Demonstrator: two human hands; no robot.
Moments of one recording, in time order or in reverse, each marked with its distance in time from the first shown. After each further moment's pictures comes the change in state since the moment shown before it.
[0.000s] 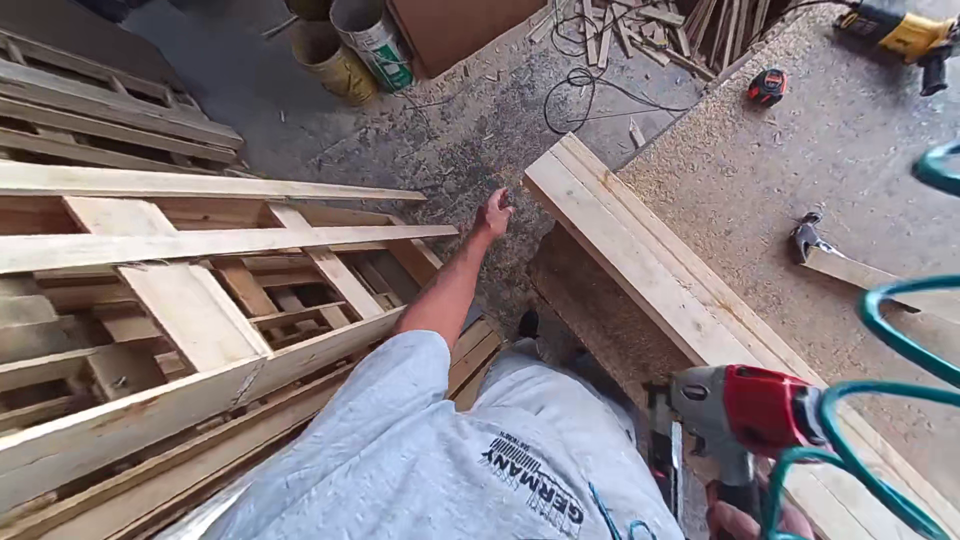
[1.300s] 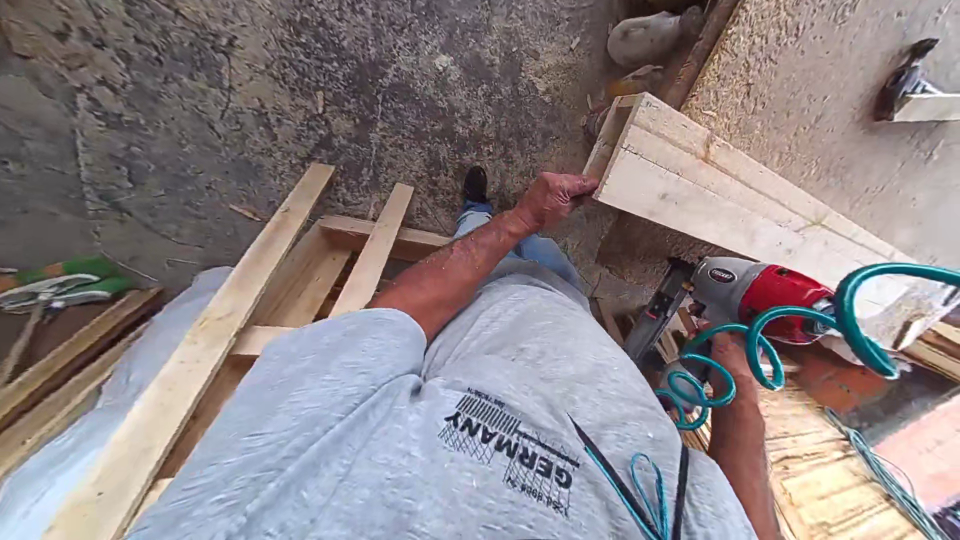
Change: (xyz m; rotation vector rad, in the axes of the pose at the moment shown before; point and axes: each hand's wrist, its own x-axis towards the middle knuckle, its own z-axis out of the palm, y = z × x) left_hand 0.183 -0.019 -0.027 -0.372 -0.856 0.677; right_hand 0.200 -0.141 0.350 -0.004 0.823 0.330
